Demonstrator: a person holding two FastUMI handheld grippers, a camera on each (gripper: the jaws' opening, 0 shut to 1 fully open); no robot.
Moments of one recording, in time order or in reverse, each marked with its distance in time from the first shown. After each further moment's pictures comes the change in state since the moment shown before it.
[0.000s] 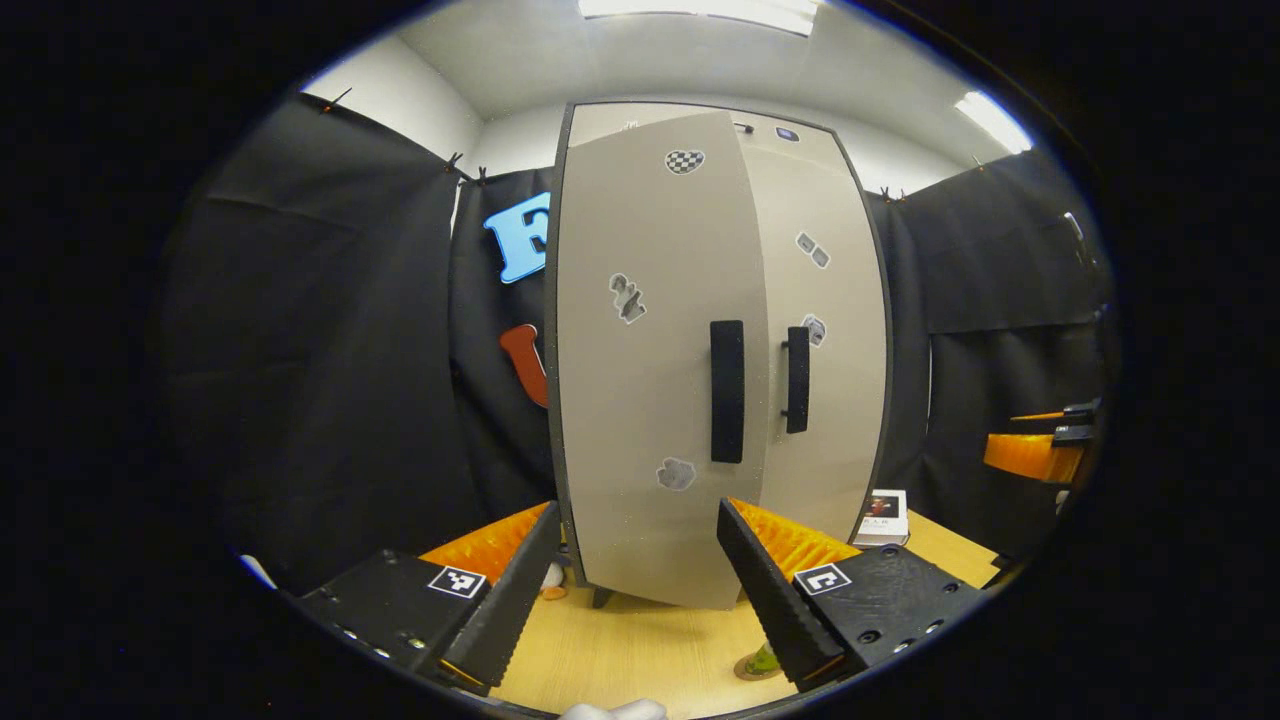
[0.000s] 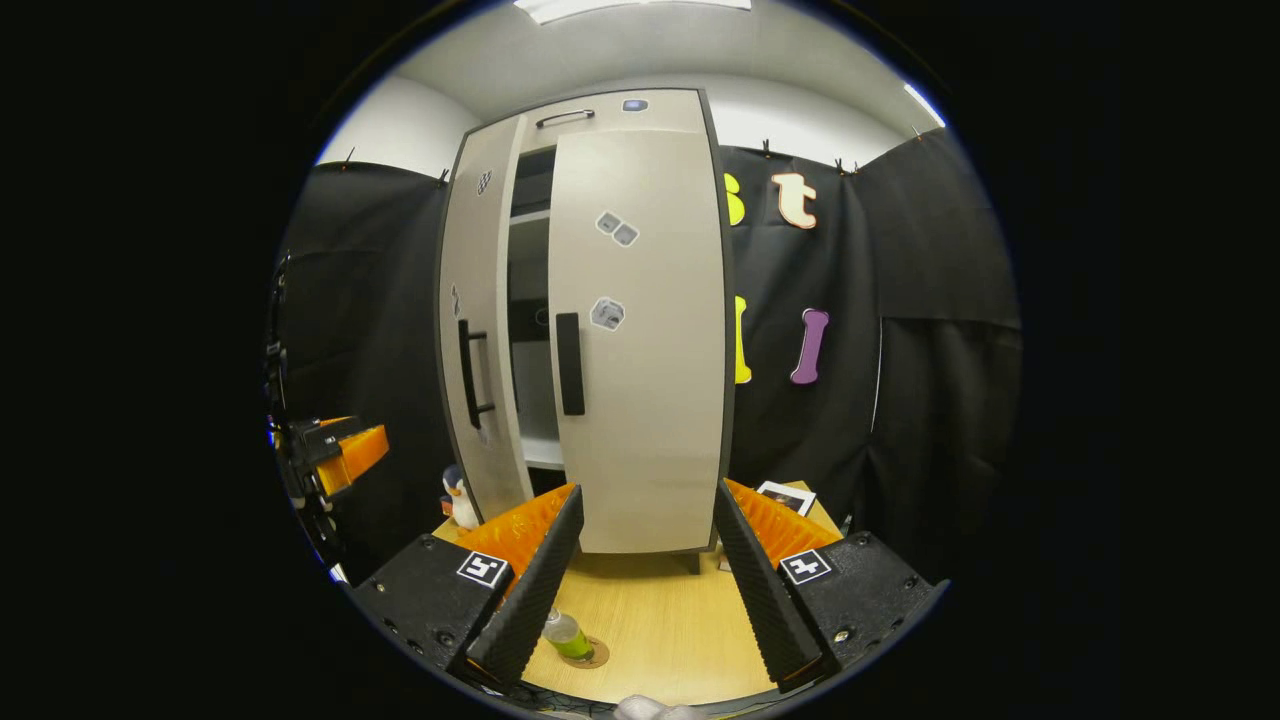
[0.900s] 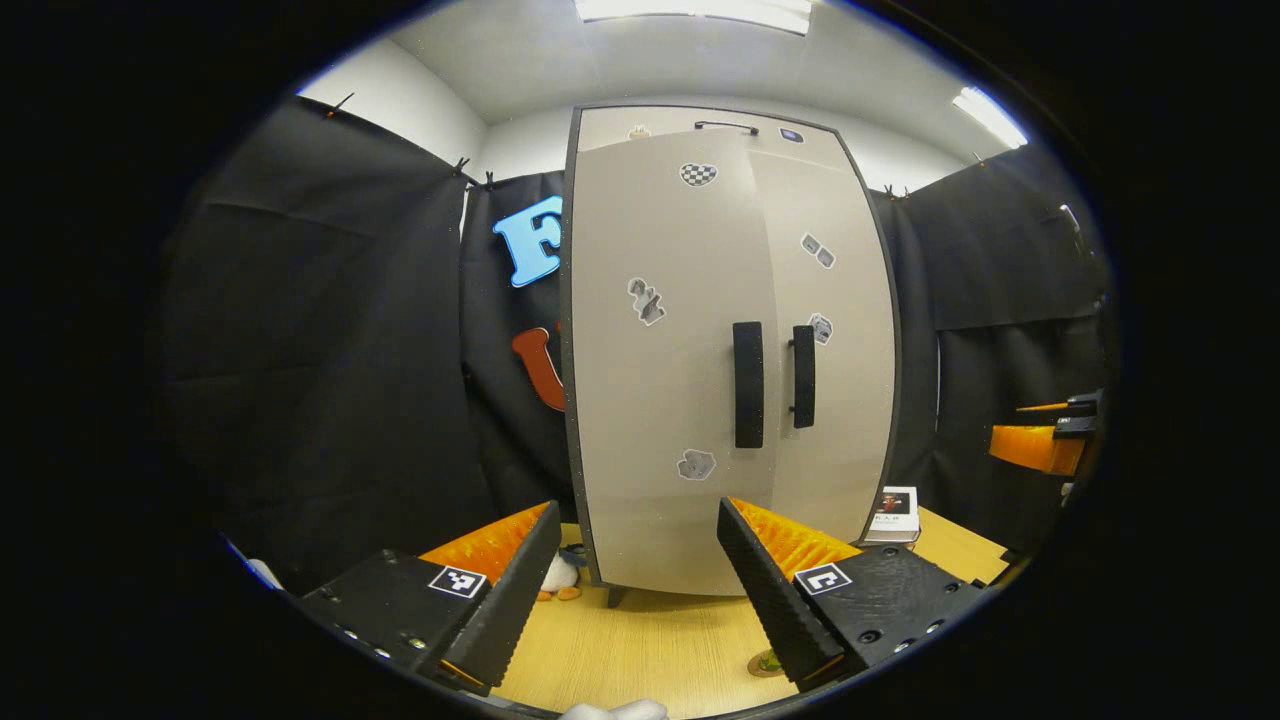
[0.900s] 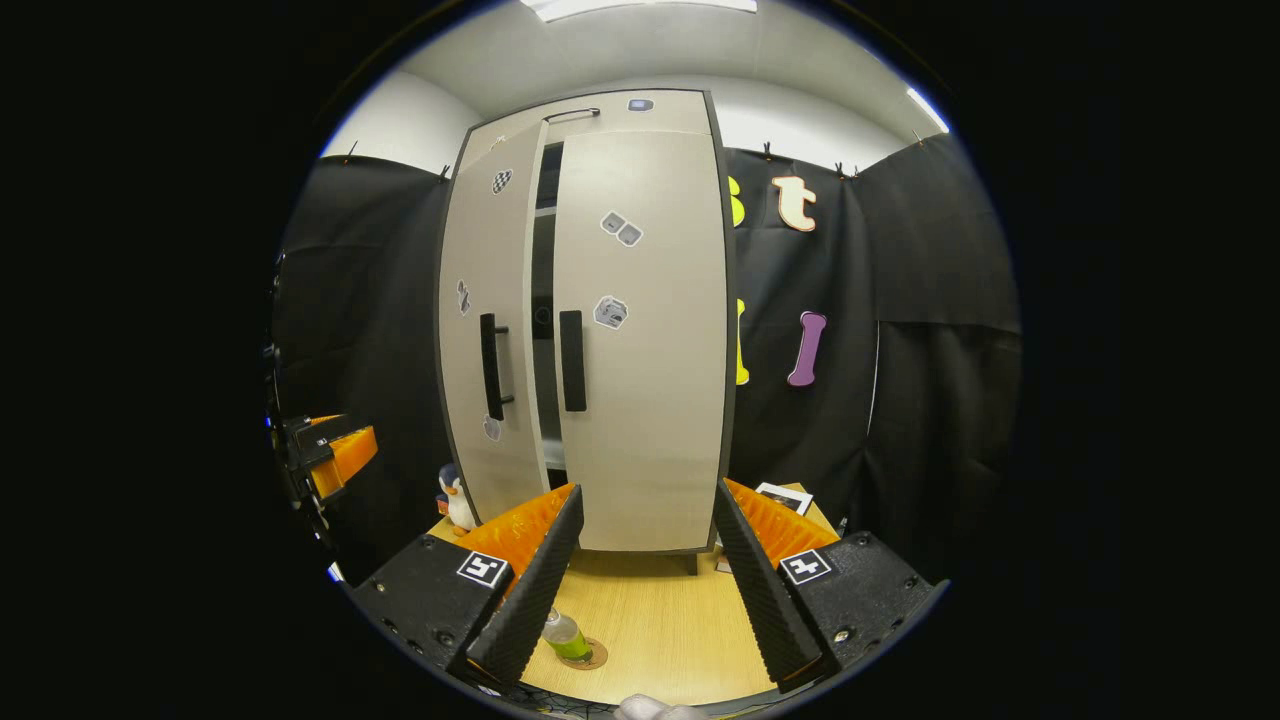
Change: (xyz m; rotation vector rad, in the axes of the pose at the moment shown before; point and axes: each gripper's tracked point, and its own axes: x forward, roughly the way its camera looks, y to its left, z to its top) left arm -0.003 0.010 0.002 0.000 -0.014 0.024; right arm -0.002 0.001 0.006 -0.016 -0.023 -0.023
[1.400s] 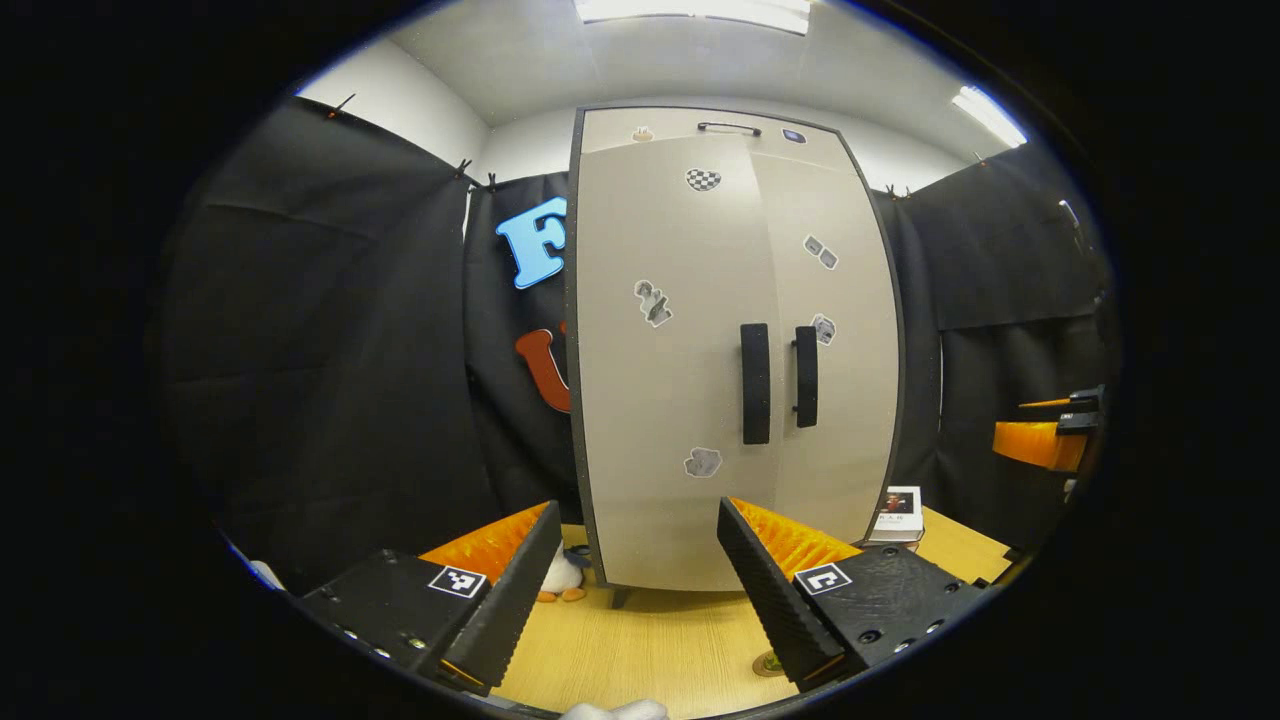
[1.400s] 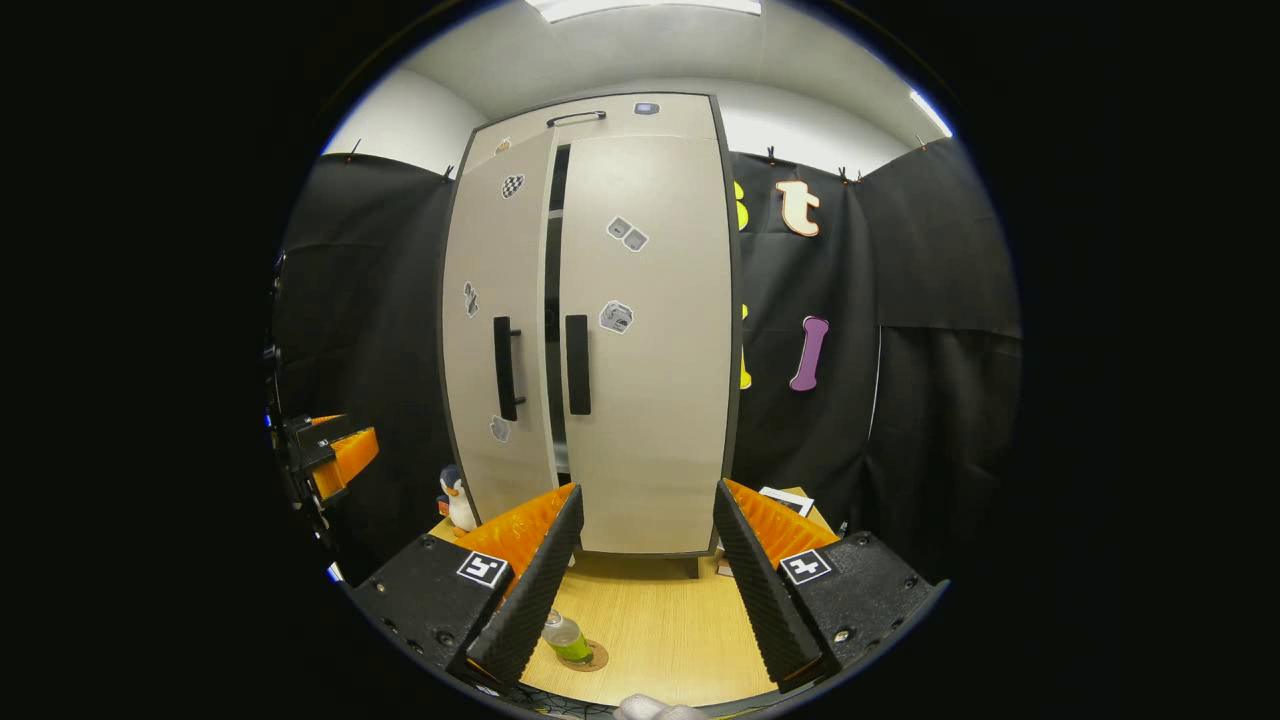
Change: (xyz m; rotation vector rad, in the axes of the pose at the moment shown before) left arm 0.000 0.005 0.000 0.005 -0.005 0.007; right arm -0.001 0.003 0.001 -0.009 -0.005 0.003
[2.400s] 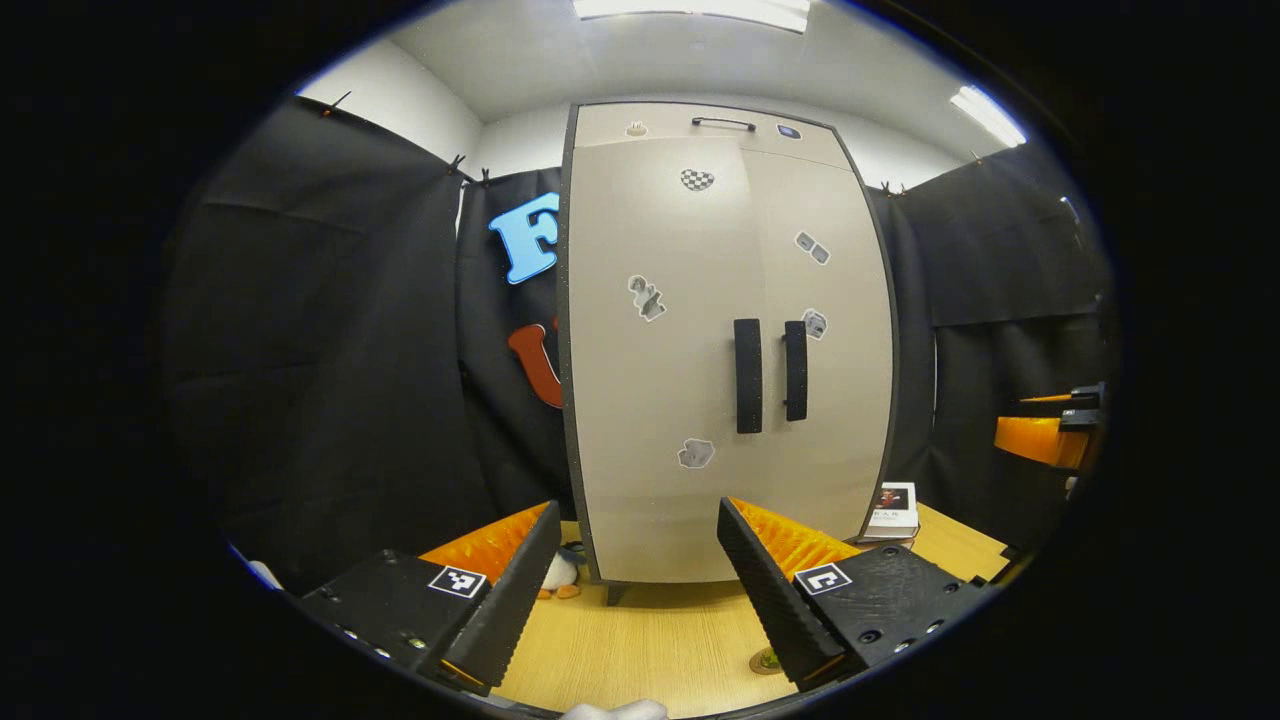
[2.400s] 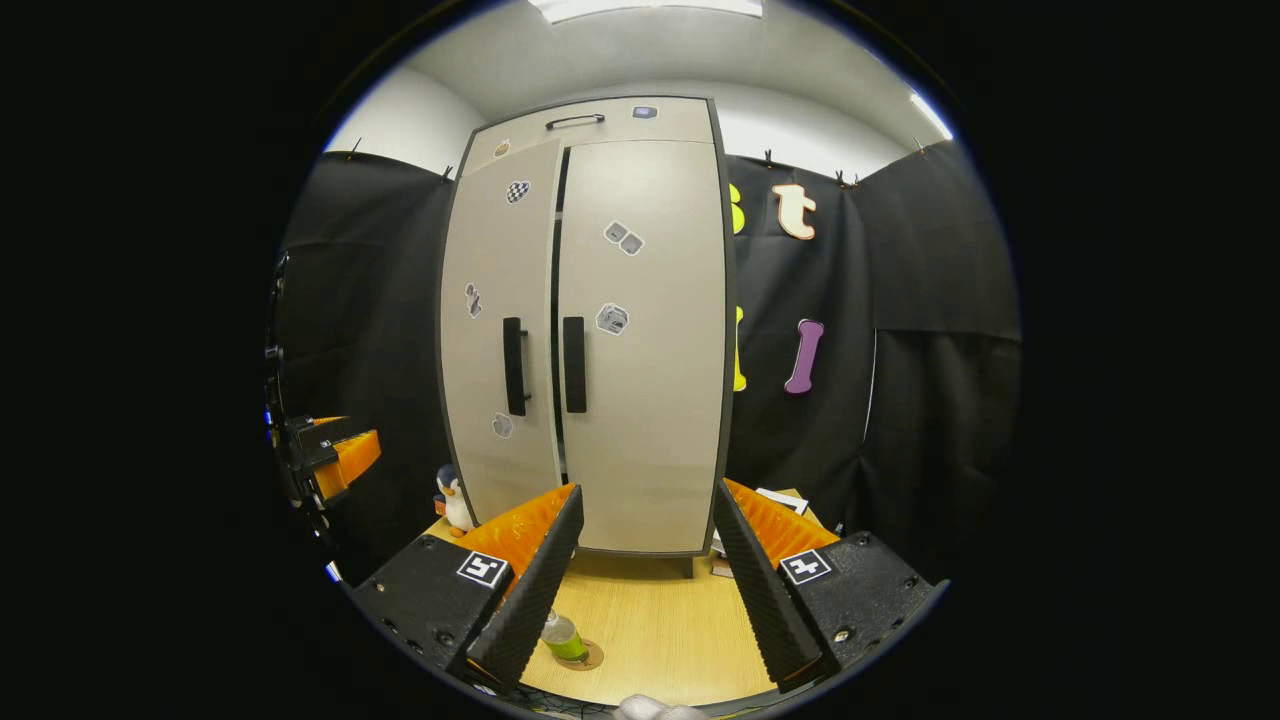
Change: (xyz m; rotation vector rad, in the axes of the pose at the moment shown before) left arm 0.001 -0.005 -0.004 0.002 0.009 -0.023; right arm -0.005 -0.002 -0.003 -0.002 -0.003 -0.007
